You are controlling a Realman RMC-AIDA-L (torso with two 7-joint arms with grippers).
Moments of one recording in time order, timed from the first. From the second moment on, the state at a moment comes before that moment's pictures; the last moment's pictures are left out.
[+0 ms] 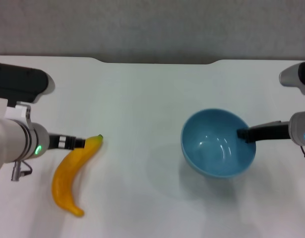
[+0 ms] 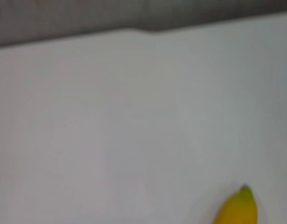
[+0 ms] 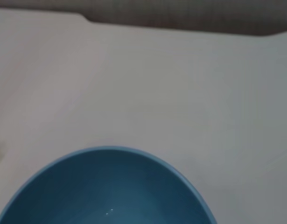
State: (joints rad) left arm -0.40 -2.02 -1.36 -1.32 -0.16 0.87 2.84; right arm 0.56 2.01 -1.34 -0.84 0.90 0.87 -0.69
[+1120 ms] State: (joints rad) left arm -0.49 -2.03 -1.27 -1.10 -0.19 0.85 2.84; right arm 0.52 2.01 -1.34 -0.94 0.96 0.86 -0.70
